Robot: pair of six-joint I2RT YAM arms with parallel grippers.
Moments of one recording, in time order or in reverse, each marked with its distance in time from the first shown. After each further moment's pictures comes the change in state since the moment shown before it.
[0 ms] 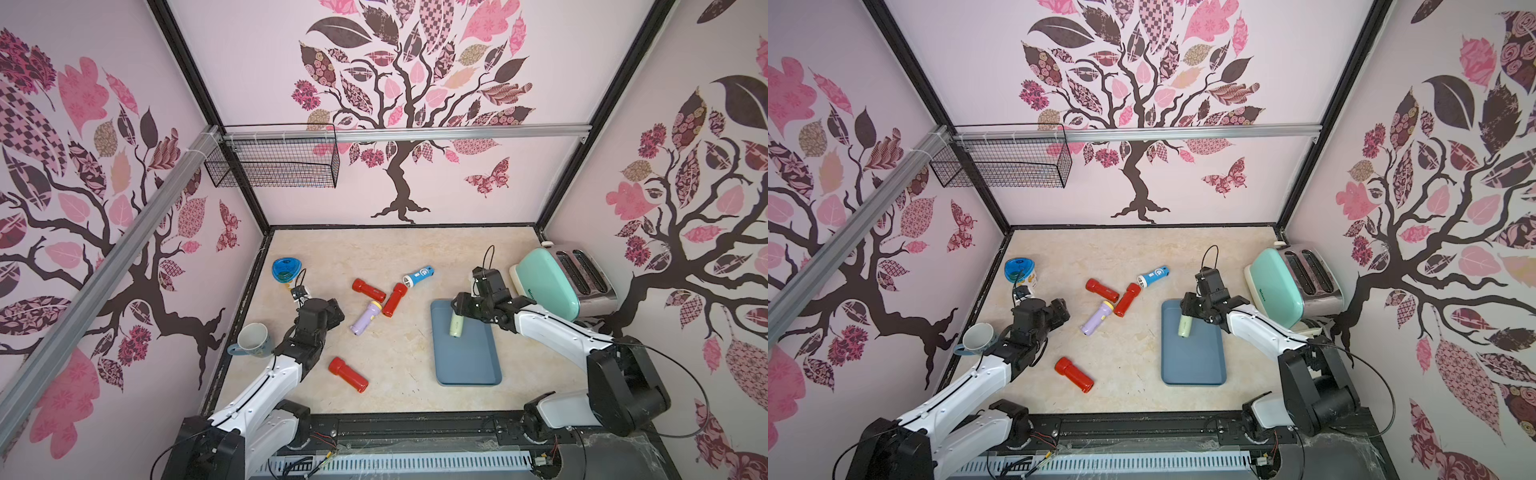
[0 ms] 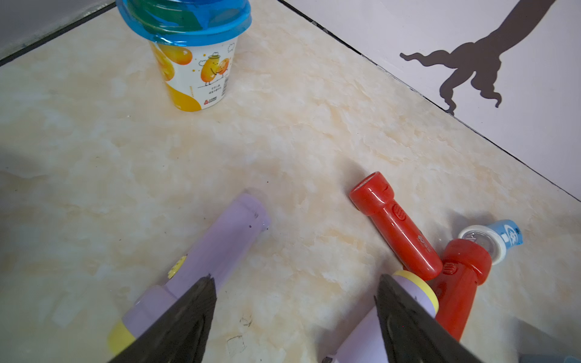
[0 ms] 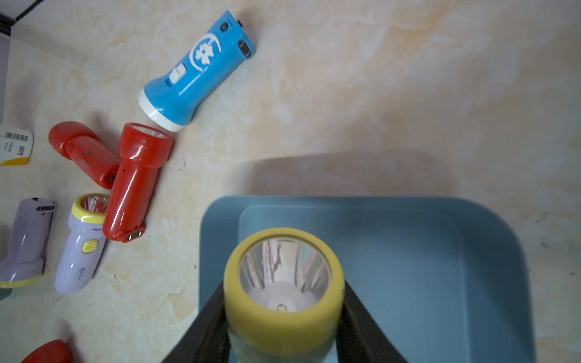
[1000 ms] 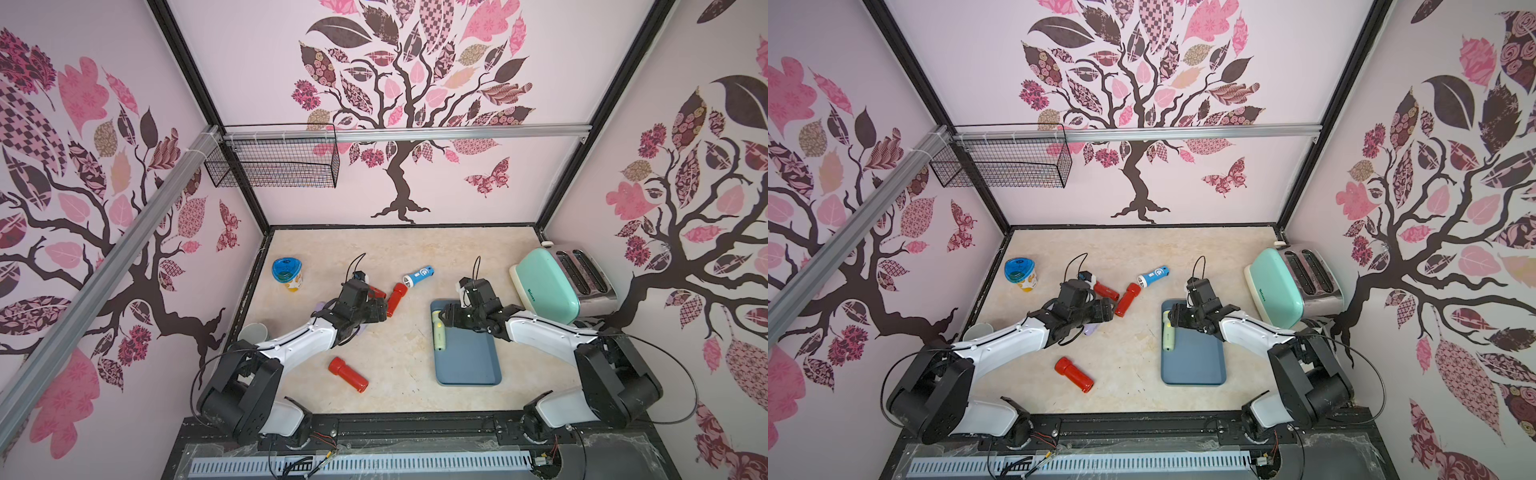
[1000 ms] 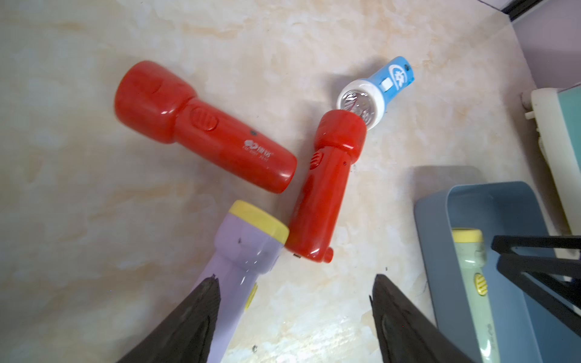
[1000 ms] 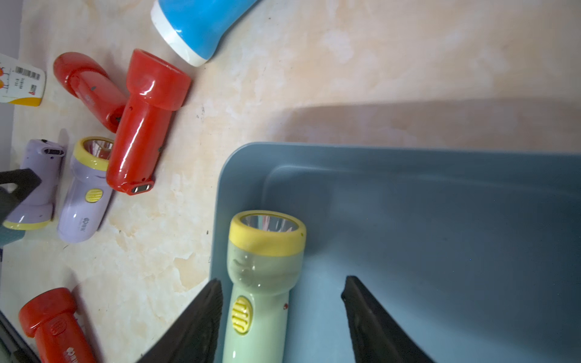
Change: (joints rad) left arm -0.222 0.443 0.325 -0.049 0.326 0.126; right arm 0.069 0.042 -0.075 0.109 -0.042 -0.008
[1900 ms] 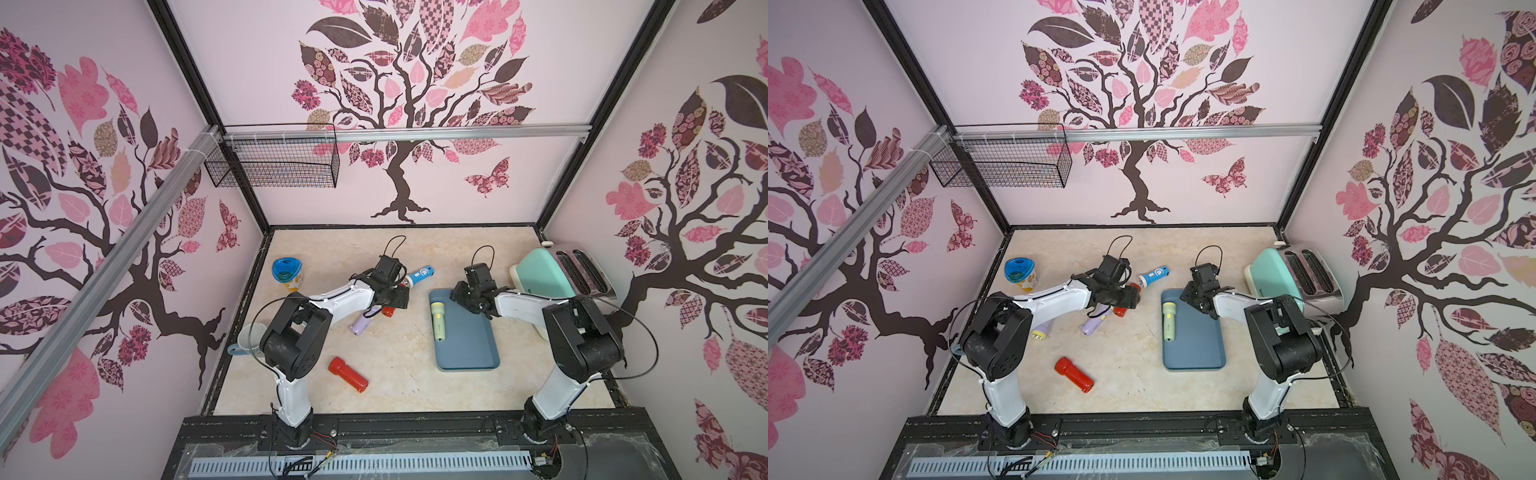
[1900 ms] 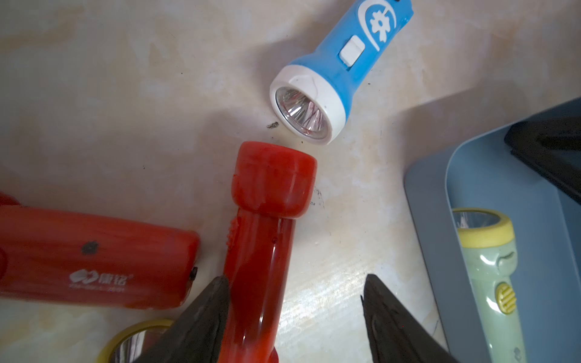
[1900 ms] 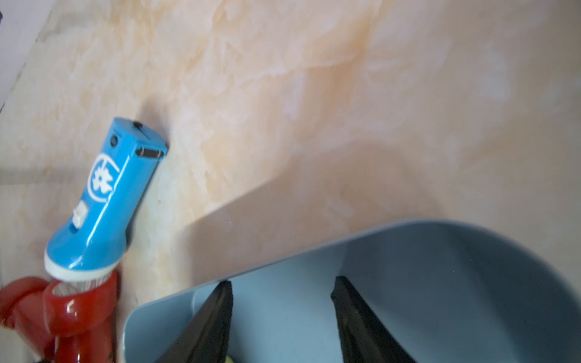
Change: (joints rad) left arm -0.059 0.443 0.508 -0.314 0.033 0.165; right arm -0.133 0.307 0.218 0.083 0.190 0.304
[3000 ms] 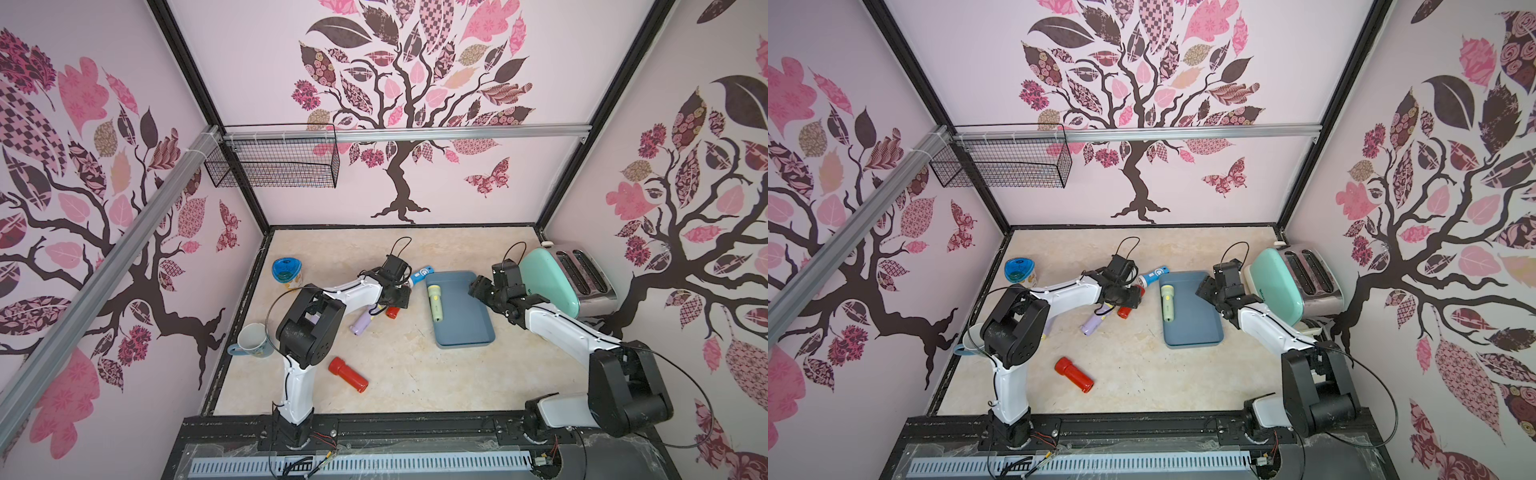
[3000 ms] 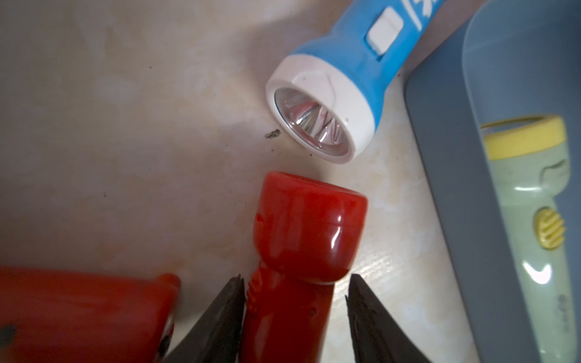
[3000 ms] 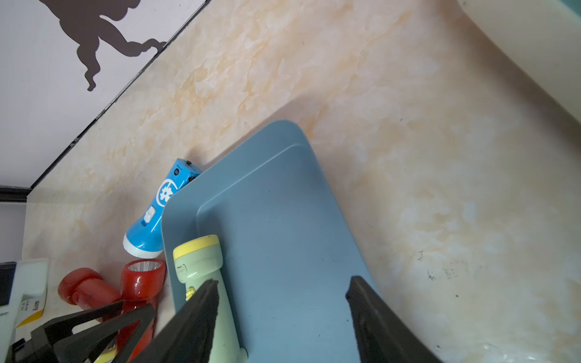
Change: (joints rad) left arm -0.006 0.128 0.089 -0.027 -0.013 0.007; right arm -0.091 -0.369 -0.138 -0.089 0.005 -0.114
